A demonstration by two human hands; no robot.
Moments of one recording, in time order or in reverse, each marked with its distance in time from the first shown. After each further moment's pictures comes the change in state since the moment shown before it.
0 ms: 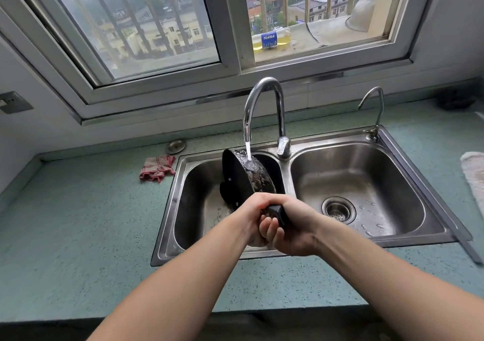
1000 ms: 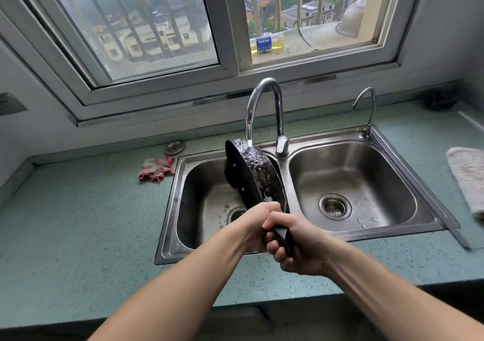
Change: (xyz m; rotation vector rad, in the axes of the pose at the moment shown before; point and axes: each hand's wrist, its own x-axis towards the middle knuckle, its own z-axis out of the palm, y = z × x) left_hand -0.019 -0.026 -0.016 0.213 -0.085 0.075; right_hand -0.009 0.048 0.011 -0.230 0.218 -0.110
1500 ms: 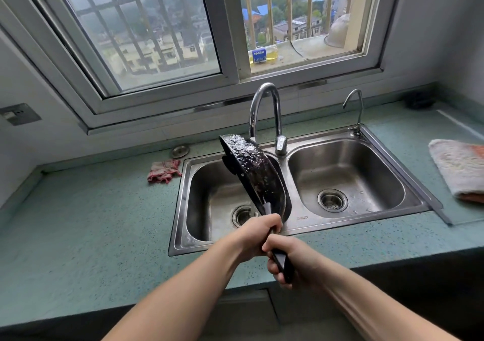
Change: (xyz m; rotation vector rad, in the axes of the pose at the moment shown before) left_hand -0.038 -0.055 -0.014 0.067 0.025 0.226; right_hand -0.010 0.071 0.037 -0.082 0.065 -0.153
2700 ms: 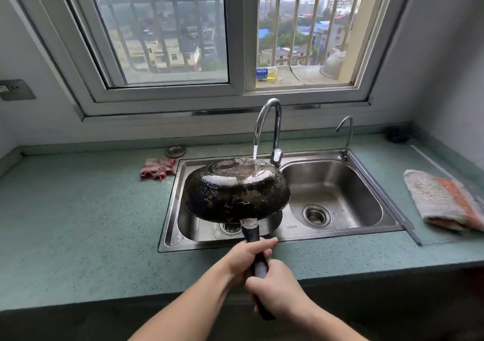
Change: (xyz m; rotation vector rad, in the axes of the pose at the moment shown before) left_hand -0.015 -0.057 -0.017 -0.308 -0.163 0.092; right_hand 0.000 0.048 0.046 -0.547 0.371 -0.287
